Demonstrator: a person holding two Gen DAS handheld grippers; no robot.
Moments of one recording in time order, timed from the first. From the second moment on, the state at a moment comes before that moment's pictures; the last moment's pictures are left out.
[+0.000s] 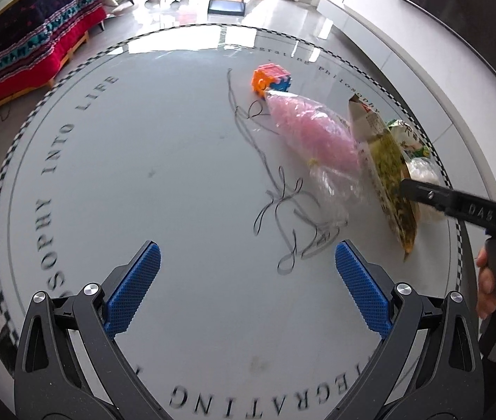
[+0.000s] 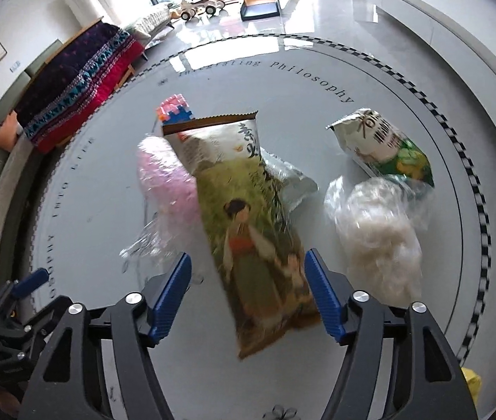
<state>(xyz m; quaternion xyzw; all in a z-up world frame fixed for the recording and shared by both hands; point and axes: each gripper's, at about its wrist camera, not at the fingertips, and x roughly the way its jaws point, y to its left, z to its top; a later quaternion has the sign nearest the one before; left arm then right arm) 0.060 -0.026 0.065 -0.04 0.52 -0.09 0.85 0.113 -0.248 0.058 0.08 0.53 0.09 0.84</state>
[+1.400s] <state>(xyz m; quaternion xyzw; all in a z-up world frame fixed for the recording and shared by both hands) 0.201 -0.119 0.014 -0.04 0.56 -0.09 0.82 0.133 -0.276 0.069 0.12 0.51 0.09 0.85</state>
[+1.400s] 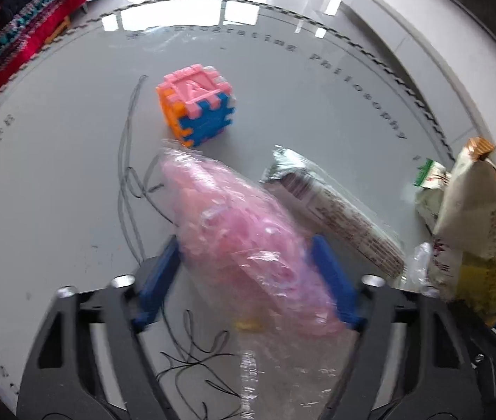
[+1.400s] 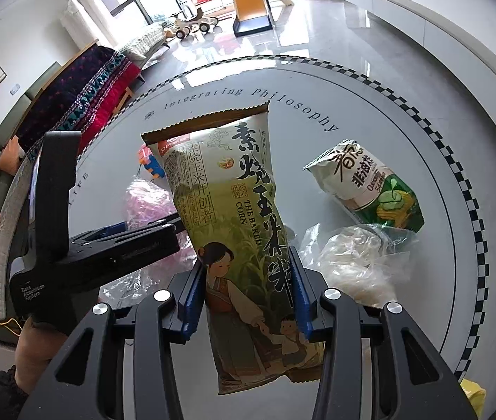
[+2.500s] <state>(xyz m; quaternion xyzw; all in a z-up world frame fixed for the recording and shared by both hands) -0.047 0.066 0.079 -0.05 0.49 -0.05 0.87 -0.006 -0.118 0.118 0.06 0.51 0.19 0.84</state>
